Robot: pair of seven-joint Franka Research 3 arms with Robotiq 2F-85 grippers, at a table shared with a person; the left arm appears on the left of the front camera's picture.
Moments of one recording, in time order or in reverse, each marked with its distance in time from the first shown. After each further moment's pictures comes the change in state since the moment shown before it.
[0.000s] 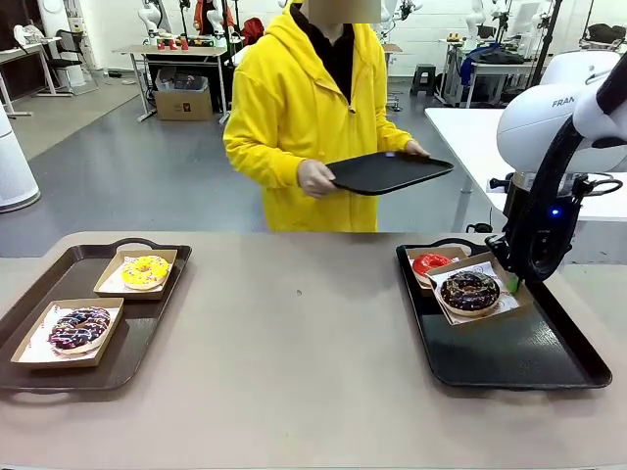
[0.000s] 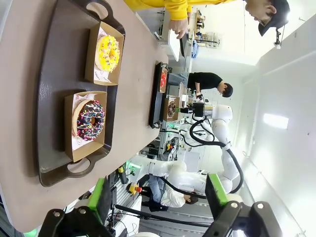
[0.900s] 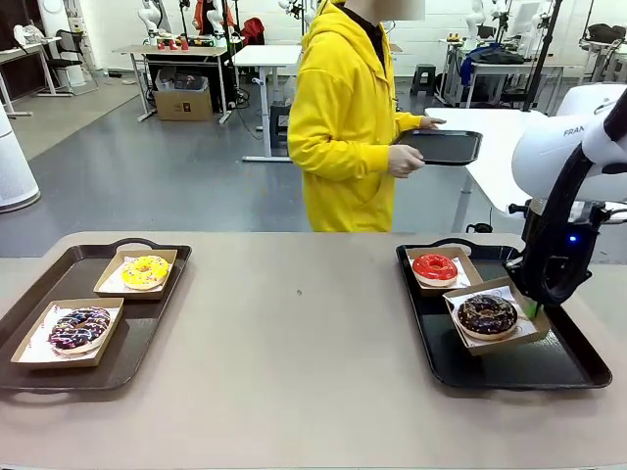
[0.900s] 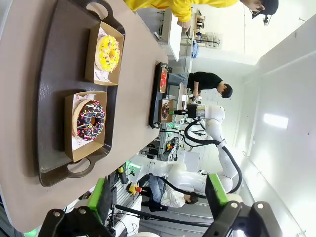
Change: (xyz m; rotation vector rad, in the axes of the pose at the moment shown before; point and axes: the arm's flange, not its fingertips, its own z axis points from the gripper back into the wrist) left arm 0.000 0.000 0.000 0.000 0.000 0.000; right arm -0.012 -0.038 -0.045 0.006 0.058 -0.087
